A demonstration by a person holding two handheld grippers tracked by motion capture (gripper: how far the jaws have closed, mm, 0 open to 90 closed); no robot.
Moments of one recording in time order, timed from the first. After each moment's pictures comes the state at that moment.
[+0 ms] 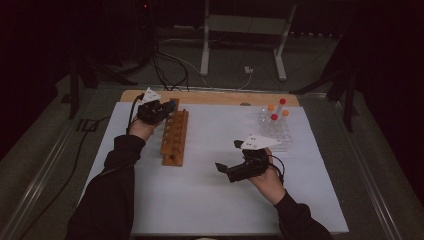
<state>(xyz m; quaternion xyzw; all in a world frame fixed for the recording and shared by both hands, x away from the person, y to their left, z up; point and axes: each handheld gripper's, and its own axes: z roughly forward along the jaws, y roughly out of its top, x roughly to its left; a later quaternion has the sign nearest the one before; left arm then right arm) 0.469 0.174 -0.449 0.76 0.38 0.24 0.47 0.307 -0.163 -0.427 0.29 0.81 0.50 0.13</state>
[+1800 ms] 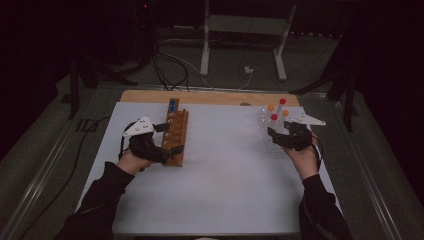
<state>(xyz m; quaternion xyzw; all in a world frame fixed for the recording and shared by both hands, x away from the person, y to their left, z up) 0.349 0.172 -0.424 0.78 0.25 0.12 0.57 0.384 -0.292 -0.441 0.48 0.72 0.42 0.27</state>
